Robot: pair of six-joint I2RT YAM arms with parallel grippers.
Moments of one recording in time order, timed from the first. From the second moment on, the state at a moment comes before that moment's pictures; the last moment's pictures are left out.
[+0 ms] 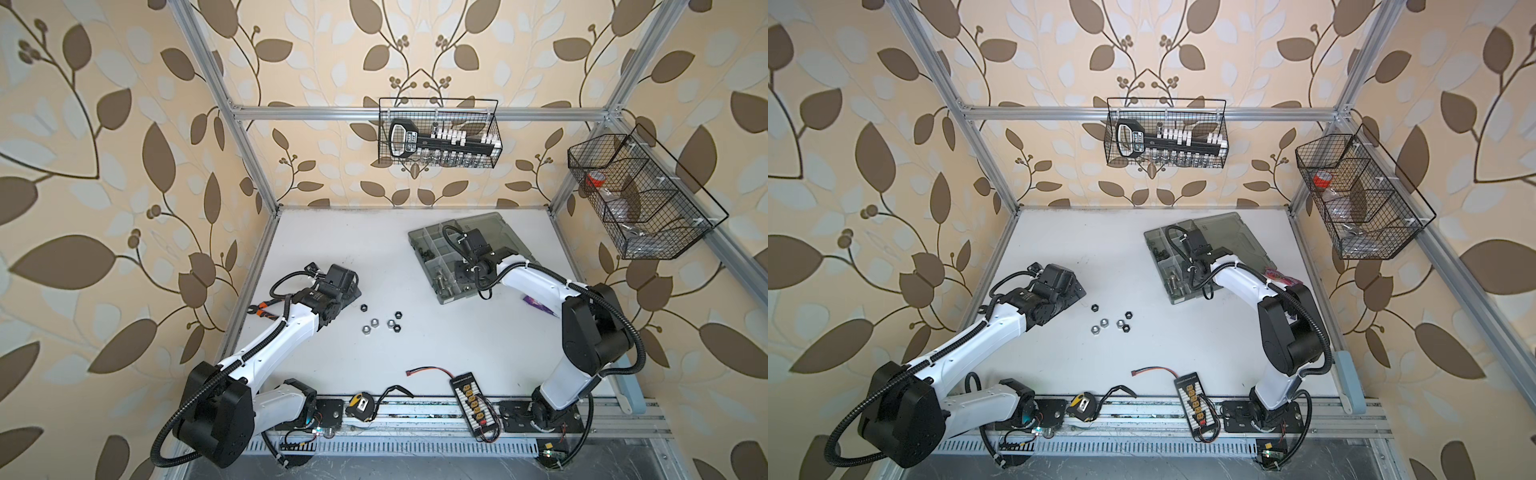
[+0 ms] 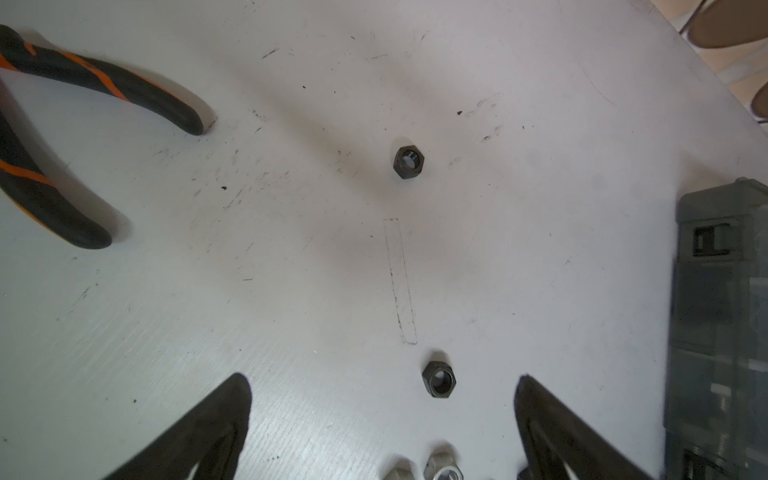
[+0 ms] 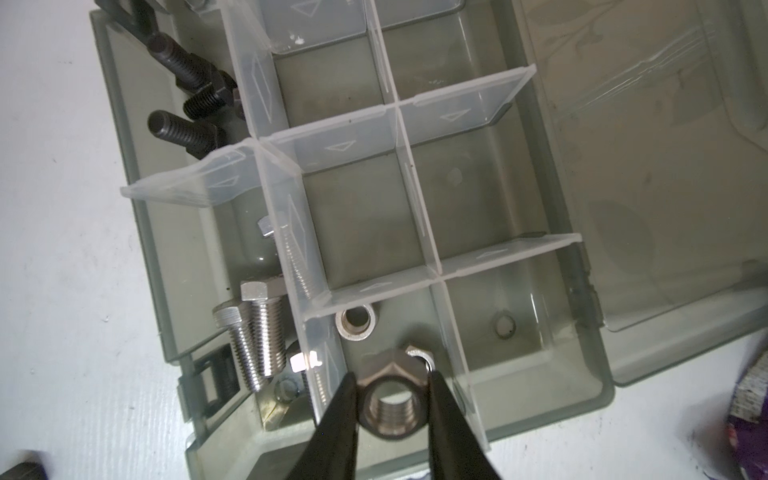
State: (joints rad) left arm -0.38 1.17 0.76 -0.60 -0.34 -1.00; right arm 0.42 1.72 1.21 -0.59 0.22 0.31
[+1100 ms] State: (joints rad) left arm -0.38 1.17 0.76 -0.60 -0.34 -1.01; right arm 0.80 1.69 1.22 -0.56 0.20 0.32
